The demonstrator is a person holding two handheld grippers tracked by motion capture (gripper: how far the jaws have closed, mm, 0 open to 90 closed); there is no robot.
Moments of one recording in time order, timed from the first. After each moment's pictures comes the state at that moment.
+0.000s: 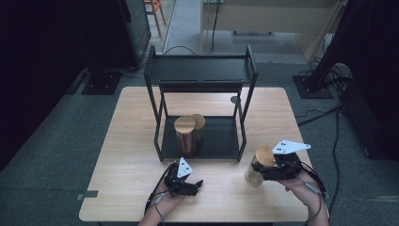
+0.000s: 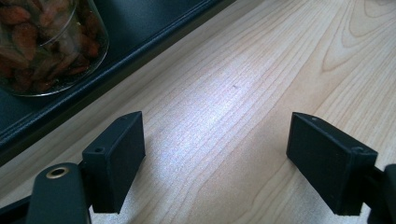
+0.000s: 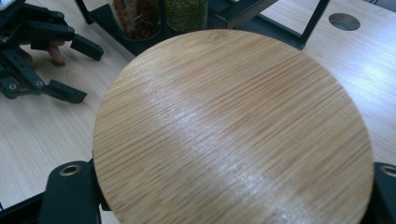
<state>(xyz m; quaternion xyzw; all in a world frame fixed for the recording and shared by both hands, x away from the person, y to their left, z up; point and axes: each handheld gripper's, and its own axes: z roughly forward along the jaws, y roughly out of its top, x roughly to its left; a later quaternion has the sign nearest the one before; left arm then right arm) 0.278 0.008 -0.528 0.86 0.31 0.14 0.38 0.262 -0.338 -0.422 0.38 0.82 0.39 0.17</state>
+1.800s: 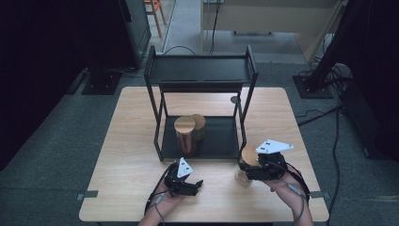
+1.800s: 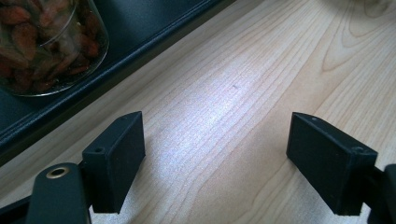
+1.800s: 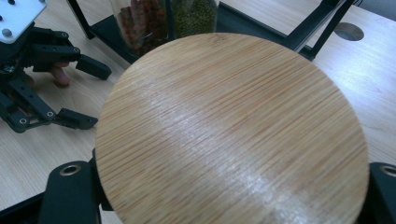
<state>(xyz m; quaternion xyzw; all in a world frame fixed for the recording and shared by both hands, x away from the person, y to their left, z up) 0.279 0.008 -0.528 0.86 0.31 0.15 0.38 0.259 -0.292 -0.413 0.39 0.81 0.38 0.19</state>
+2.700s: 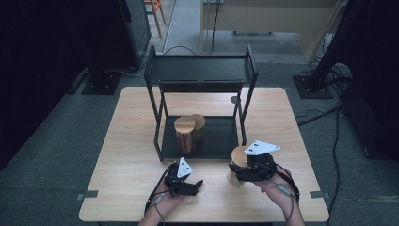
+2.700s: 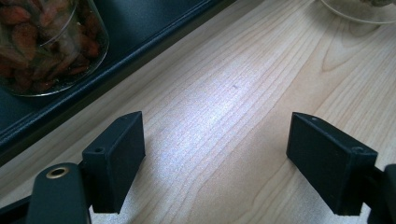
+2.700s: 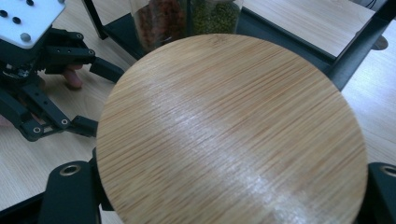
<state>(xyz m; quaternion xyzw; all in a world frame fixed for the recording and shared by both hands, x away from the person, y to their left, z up) 0.279 0.008 -0.528 0.86 0.31 0.14 0.38 0.260 -0.265 -0.416 0.38 0.82 0.38 0.19</state>
